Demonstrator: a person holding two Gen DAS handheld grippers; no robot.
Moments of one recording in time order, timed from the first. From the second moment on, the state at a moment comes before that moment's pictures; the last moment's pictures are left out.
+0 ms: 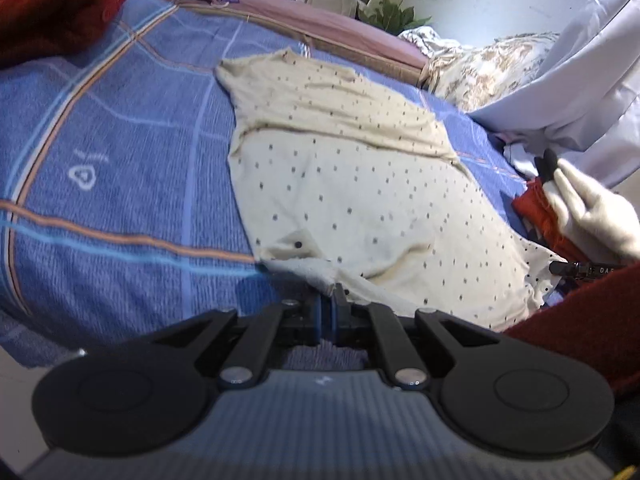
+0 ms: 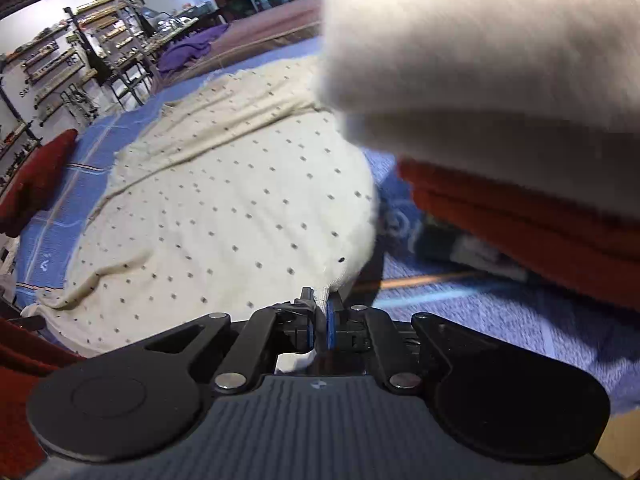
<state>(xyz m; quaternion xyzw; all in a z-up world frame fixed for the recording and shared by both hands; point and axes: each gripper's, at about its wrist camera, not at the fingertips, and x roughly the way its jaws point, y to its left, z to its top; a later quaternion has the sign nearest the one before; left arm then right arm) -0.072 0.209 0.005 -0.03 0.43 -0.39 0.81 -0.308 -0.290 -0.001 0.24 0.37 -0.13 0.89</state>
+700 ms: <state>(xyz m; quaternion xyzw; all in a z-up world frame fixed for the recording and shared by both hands) 0.256 0.071 0.026 -0.06 0.36 -0.34 0.87 -0.006 -0.425 0.012 0.32 0.23 -0.27 0.88</state>
